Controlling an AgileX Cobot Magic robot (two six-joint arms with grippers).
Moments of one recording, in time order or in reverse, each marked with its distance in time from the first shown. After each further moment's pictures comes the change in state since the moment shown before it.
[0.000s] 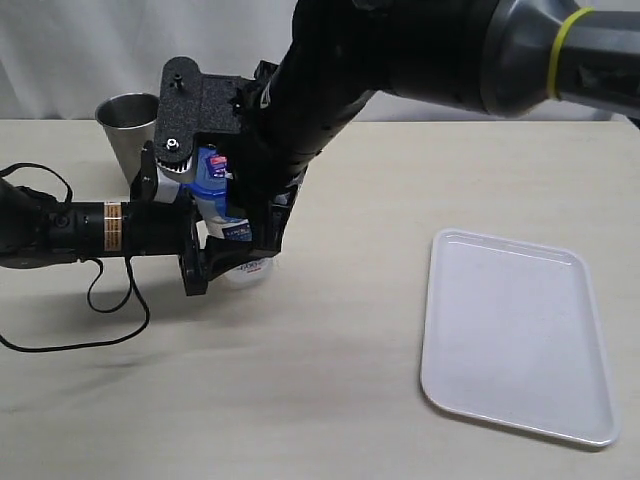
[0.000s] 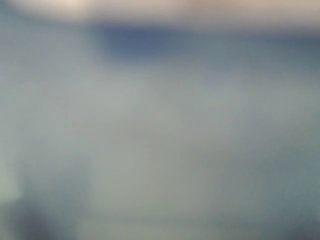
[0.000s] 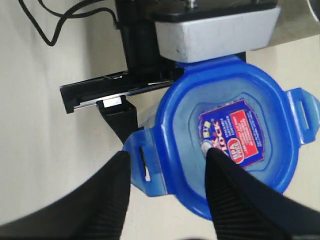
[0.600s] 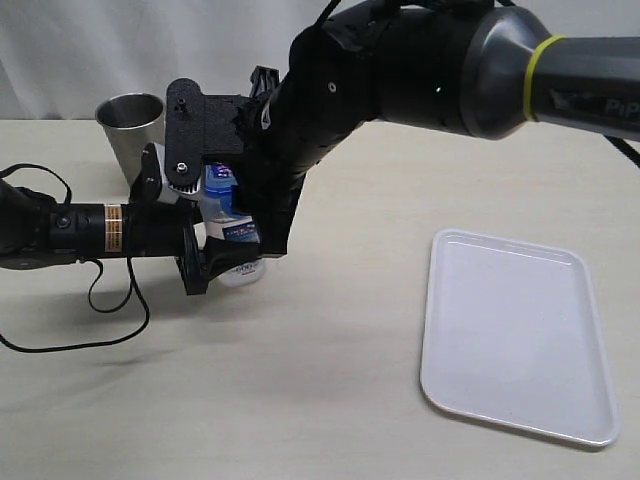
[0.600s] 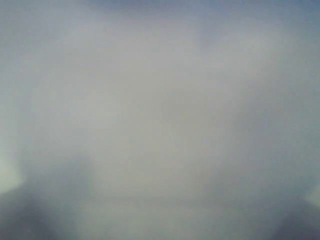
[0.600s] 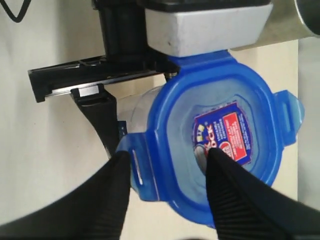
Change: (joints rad) left arm 0.000 0.000 0.000 -0.012 0.056 -0.020; right arm 0.000 0.041 0.037 -0.080 -0.101 -0.025
